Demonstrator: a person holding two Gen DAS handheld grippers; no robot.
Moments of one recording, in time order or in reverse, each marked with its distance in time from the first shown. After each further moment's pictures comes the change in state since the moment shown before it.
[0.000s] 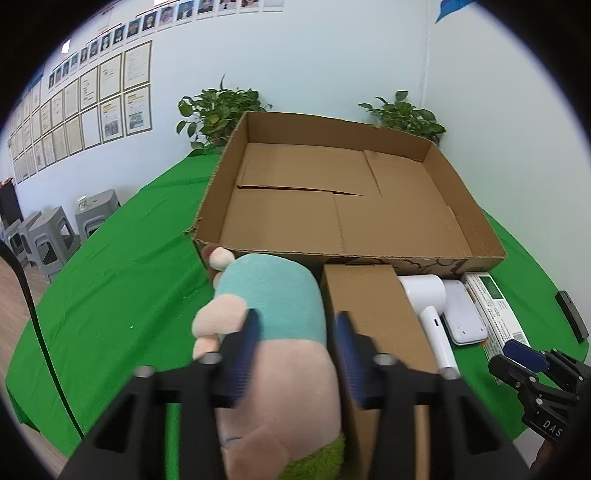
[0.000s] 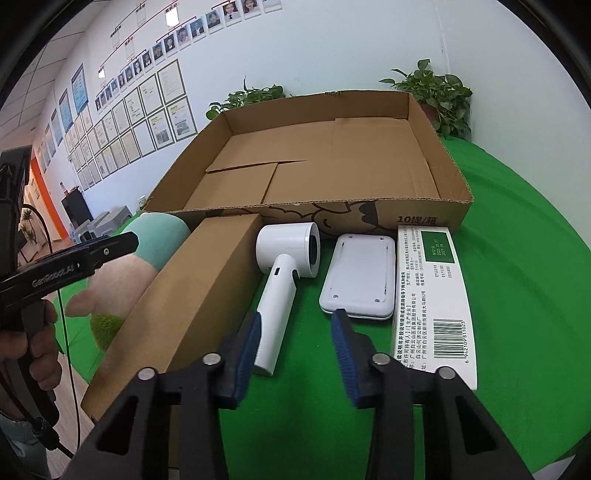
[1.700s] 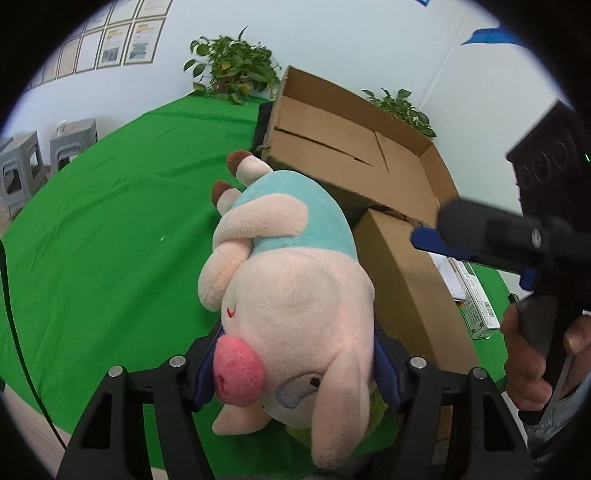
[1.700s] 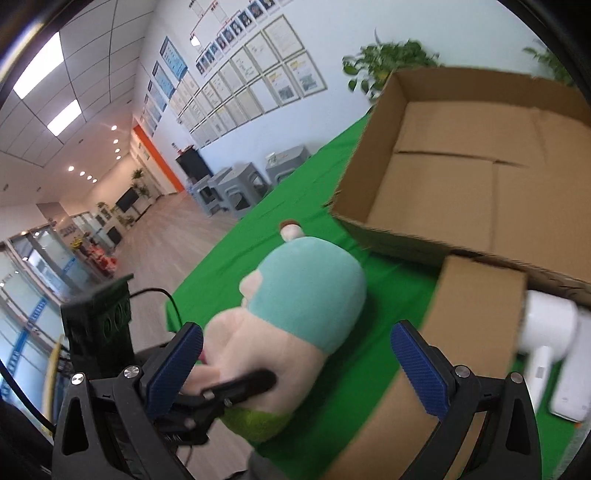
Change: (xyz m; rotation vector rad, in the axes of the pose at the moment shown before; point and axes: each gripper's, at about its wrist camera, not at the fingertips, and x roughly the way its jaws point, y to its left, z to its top) left arm -0.011 0.115 -0.050 -0.182 0.148 -0.247; right arm 0.075 0.170 0.086 -0.087 0.238 0.546
